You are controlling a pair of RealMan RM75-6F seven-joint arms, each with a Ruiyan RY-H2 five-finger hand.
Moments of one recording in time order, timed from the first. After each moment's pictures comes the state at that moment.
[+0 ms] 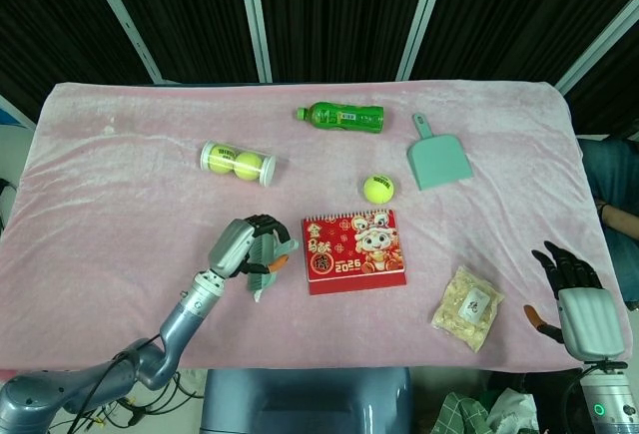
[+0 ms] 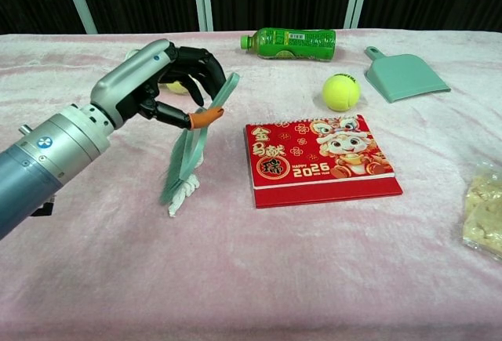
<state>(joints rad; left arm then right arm) -0.71 -1.94 -0.12 -0.93 1.60 1.29 -0.60 0.08 -1.14 0.05 -1.63 -1.52 1.47 -0.10</state>
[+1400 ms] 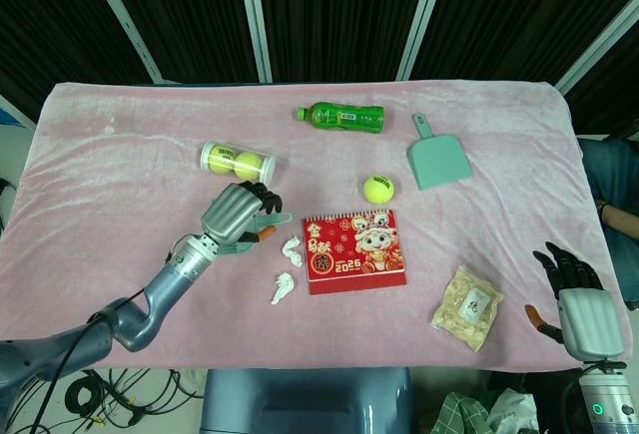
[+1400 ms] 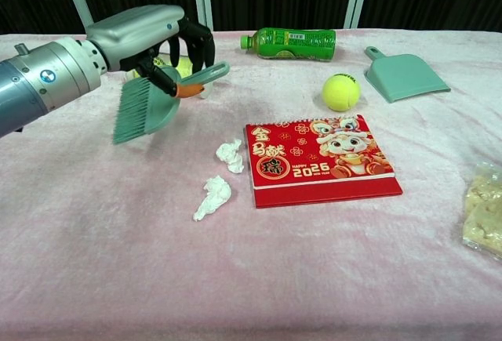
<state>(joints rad) -0.84 -1.69 -0.15 -1.05 1.56 1.07 -0.11 0.08 -1.15 0.05 -1.64 -1.50 1.47 -0.12</state>
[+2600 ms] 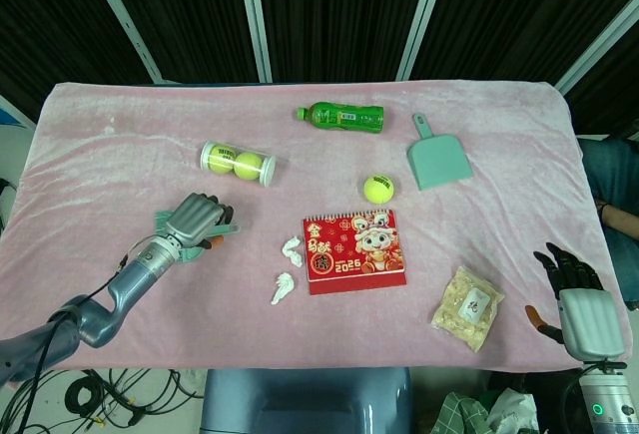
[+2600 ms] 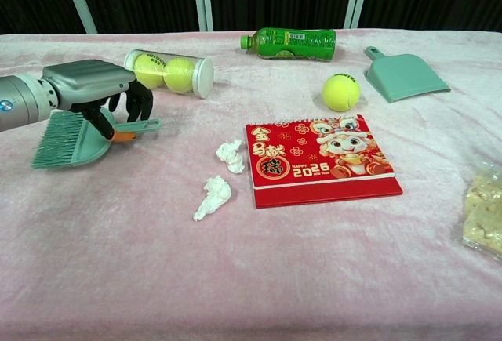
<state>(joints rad) -0.82 -1.63 -0.02 -0.93 1.50 0.86 -0.09 0.07 -1.14 0.05 -1.65 -1.49 1.46 -0.12</state>
